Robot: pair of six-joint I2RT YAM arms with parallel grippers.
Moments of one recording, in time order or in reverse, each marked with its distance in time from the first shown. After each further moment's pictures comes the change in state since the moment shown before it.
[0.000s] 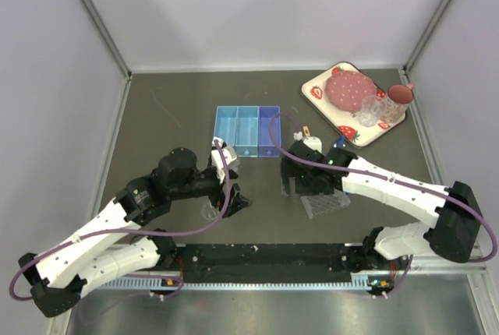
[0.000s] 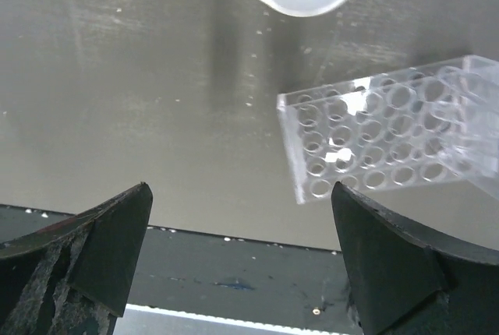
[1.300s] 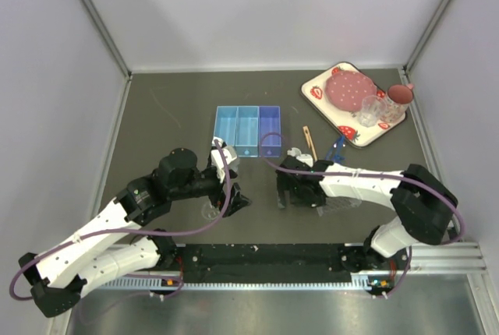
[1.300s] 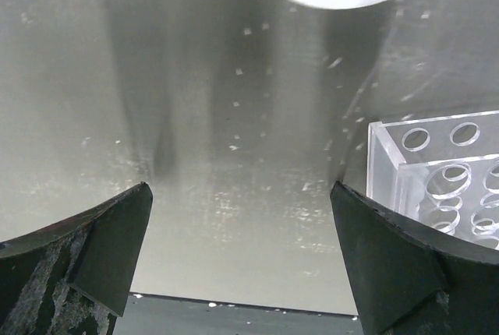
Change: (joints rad) left arm 0.000 0.000 -0.005 0.000 -0.021 0.000; right arm -0.014 0.214 -0.203 0.324 -0.095 -0.005
